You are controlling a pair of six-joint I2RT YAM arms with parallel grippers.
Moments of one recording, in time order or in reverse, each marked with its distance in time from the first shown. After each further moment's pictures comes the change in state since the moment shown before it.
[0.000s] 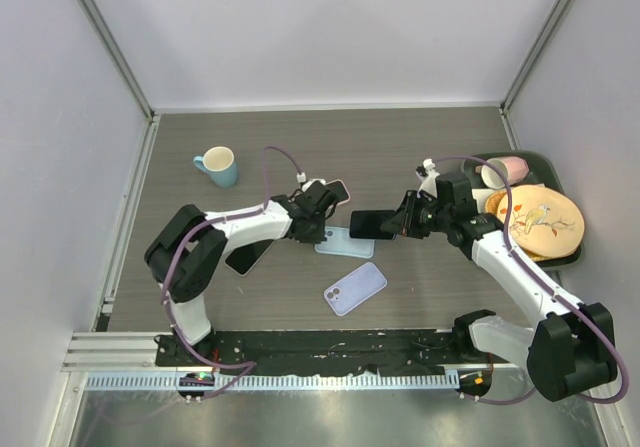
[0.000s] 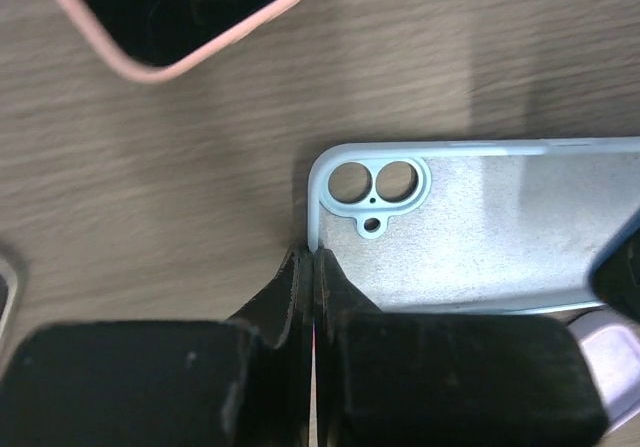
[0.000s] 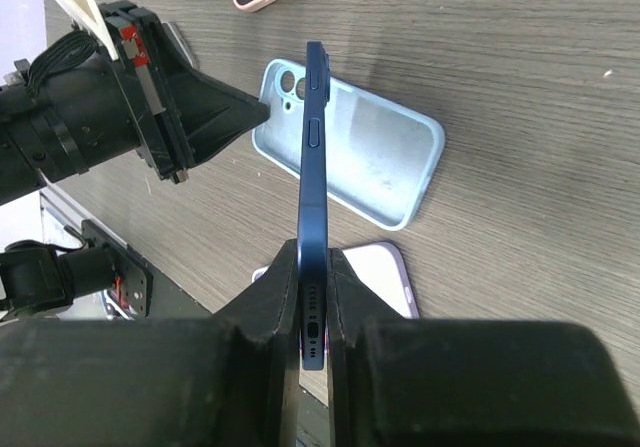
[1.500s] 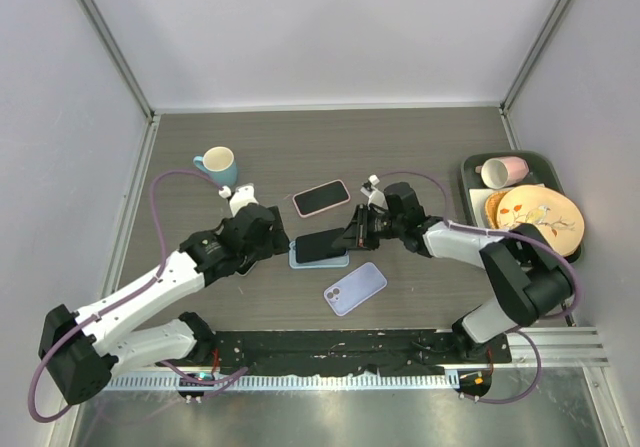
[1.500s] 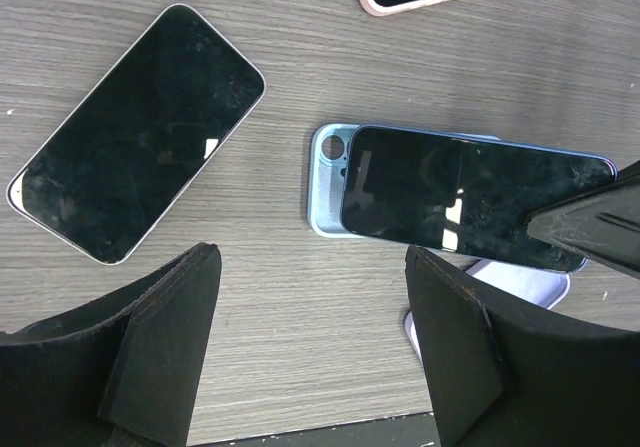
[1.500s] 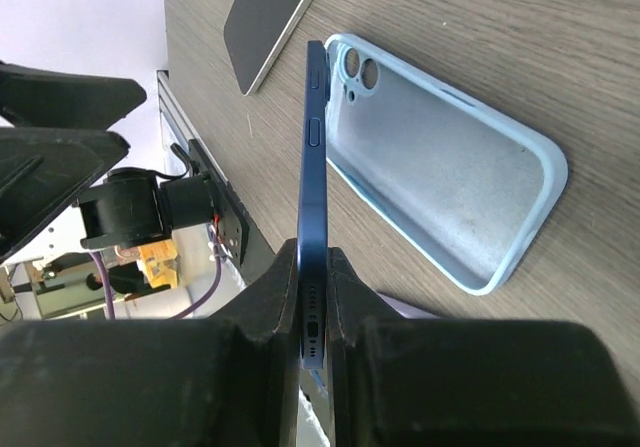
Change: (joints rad) left arm 0.006 -0.800 -0.355 -0.221 -0.193 -0.220; right arm 0.247 0.396 -0.064 0.552 -0.223 0.296
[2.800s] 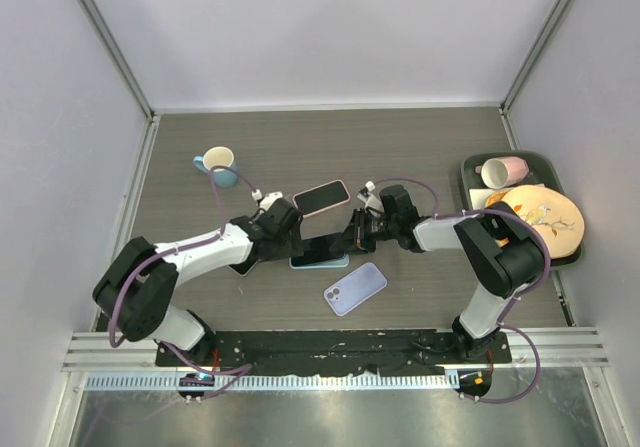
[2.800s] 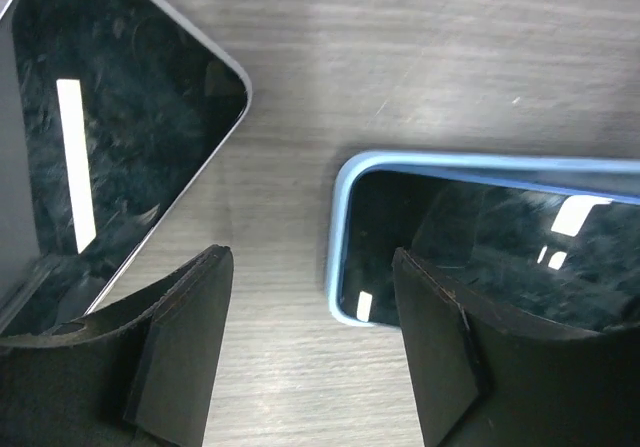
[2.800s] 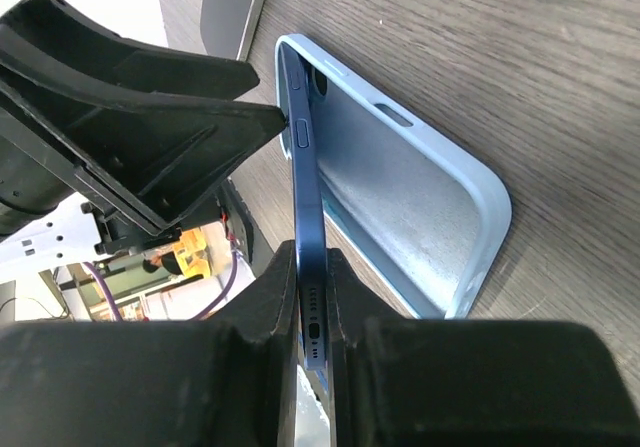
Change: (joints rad) left arm 0.054 0.440 -0.013 0.201 0.111 0.054; right arm -0.015 0.218 0.015 0.125 -0.086 0.060
